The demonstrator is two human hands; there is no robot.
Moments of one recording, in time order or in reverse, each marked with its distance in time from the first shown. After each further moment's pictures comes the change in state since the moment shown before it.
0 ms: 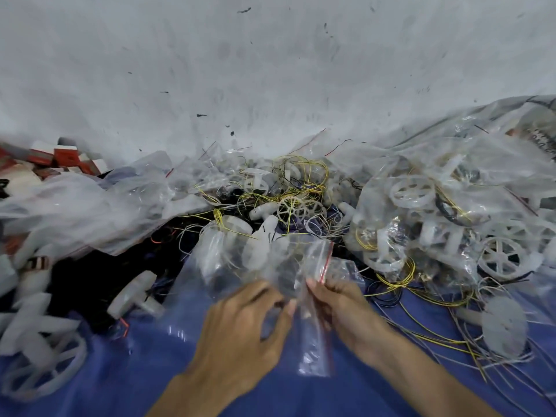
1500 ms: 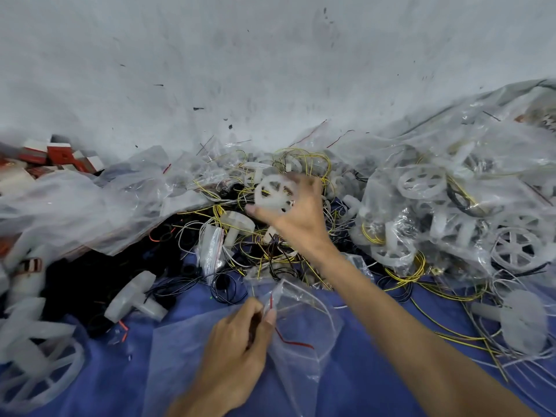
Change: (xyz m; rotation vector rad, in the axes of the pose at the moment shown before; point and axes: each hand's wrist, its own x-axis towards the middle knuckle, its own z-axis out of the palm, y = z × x) left_hand -0.034 -0.039 0.033 -0.298 -0.072 -0.327; right_hand 0.104 -0.055 0.052 -0.658 0.287 -0.619
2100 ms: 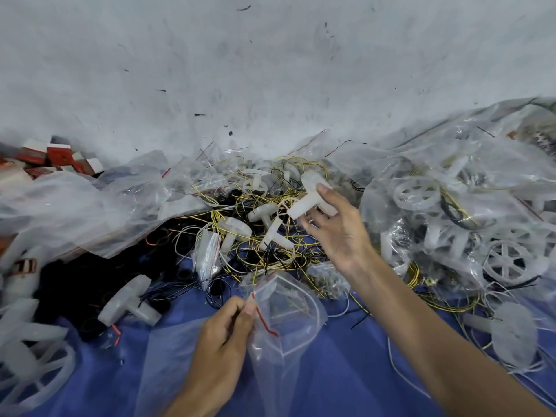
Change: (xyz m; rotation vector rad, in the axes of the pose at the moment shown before) left_hand 0.005 0.013 -0.007 -0.343 0.127 -0.129; right_hand -0.008 0.003 -0.054 1.146 0.023 0.427
